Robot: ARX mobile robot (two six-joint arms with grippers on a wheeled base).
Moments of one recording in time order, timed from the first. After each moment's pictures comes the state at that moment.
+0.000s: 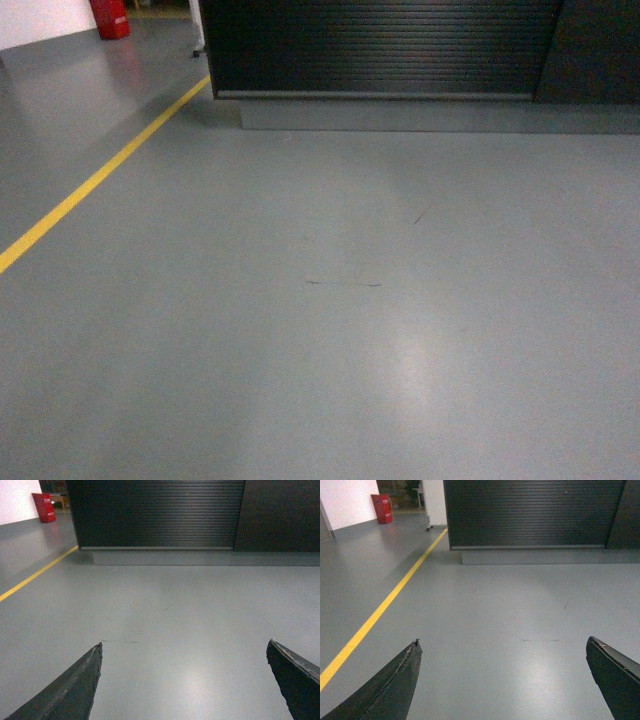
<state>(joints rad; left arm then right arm) 0.00 0.01 0.01 0.00 0.00 0.00 0.00 0.00 0.01 0.00 0.00 0.00</state>
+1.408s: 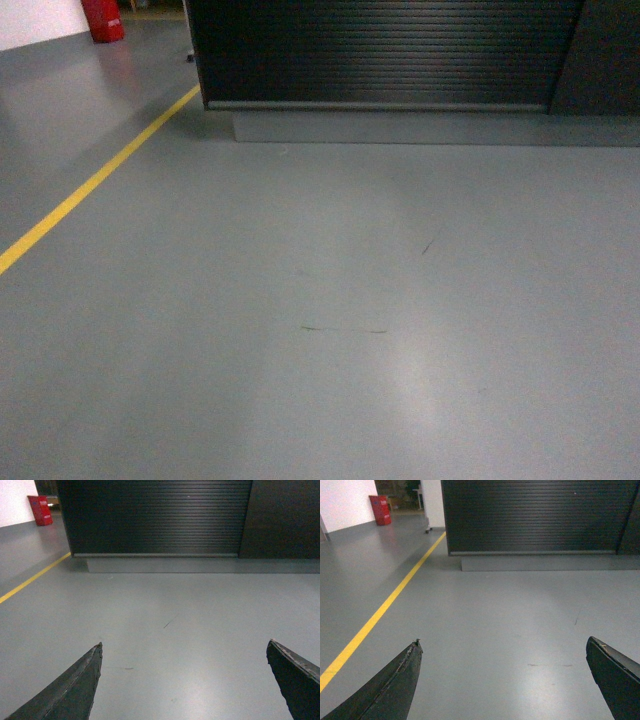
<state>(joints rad) 0.00 0.01 0.01 0.00 0.00 0.00 0.00 0.00 0.01 0.00 0.00 0.00</state>
